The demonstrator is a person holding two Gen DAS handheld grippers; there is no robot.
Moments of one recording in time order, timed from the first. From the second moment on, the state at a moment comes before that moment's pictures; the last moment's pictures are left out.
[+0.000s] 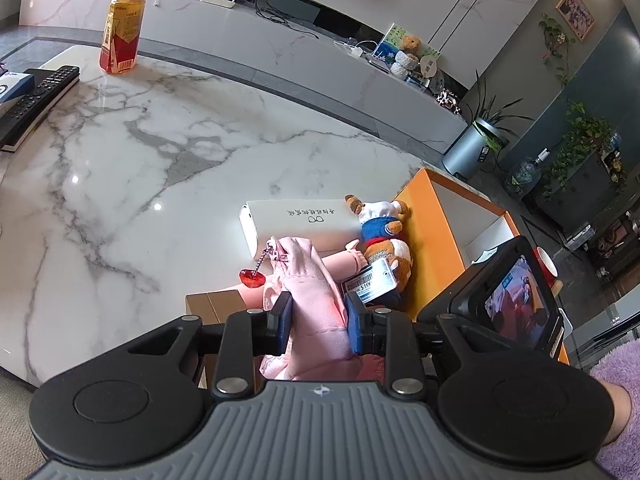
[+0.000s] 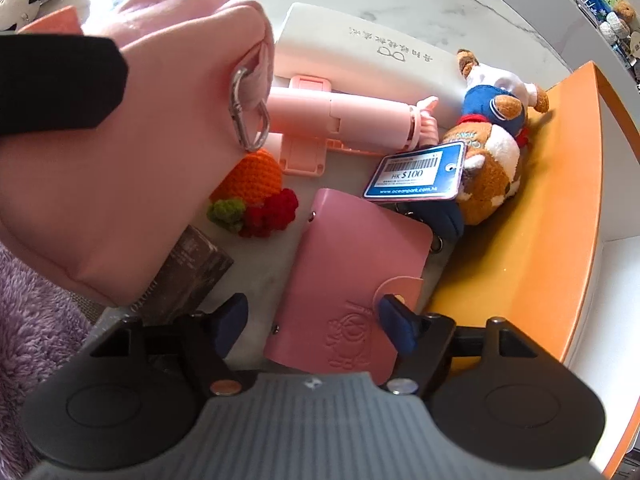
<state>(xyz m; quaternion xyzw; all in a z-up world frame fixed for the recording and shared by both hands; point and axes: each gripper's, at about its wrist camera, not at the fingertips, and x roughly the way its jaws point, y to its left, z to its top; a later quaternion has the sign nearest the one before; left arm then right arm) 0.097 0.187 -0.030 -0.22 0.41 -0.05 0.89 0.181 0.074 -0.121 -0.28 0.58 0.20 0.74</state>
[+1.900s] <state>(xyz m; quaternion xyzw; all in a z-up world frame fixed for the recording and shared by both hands) 0.095 0.173 -0.024 -0.21 0.39 -0.06 0.89 0.207 0.024 -0.073 -0.06 0.60 0.18 0.78</state>
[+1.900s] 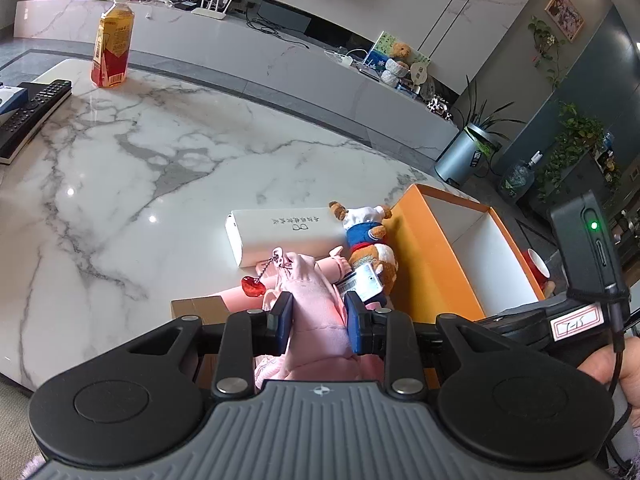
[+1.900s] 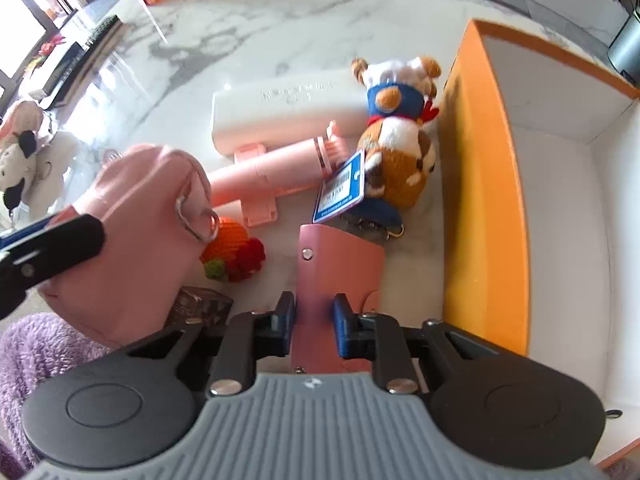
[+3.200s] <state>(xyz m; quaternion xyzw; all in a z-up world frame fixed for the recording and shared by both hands) 0.091 0.043 0.049 -0.20 0.33 -0.16 0.91 0.114 -0.140 0.042 0.07 0.40 0.16 0.90</state>
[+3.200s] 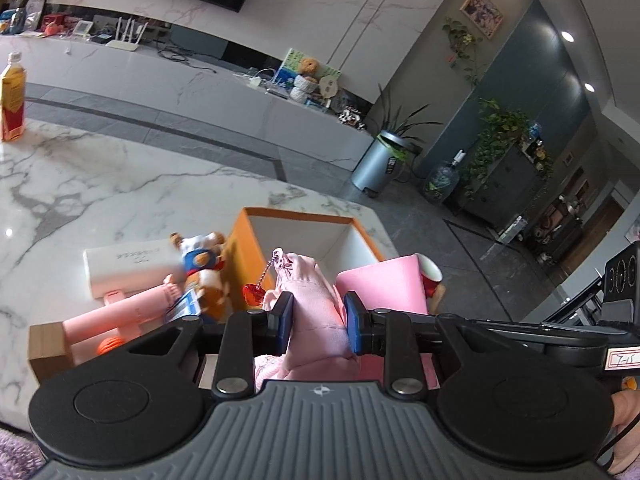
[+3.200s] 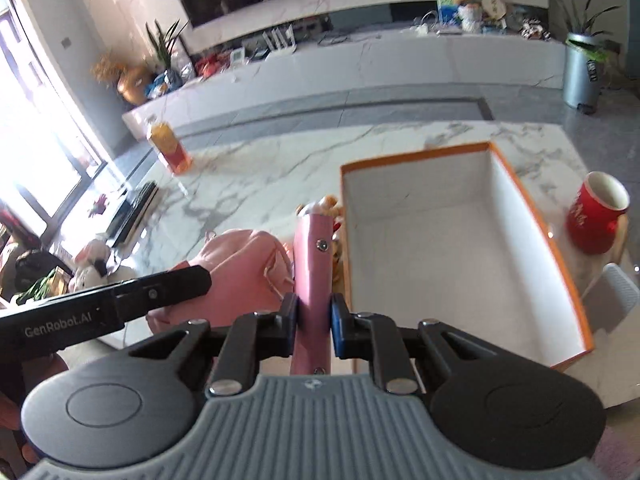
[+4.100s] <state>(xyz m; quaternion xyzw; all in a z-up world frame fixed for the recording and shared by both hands) 0.133 -0.043 -0.022 -0.08 0.47 -0.12 0.87 0.158 -0.199 -0.054 0.15 0.51 0.14 0.84</state>
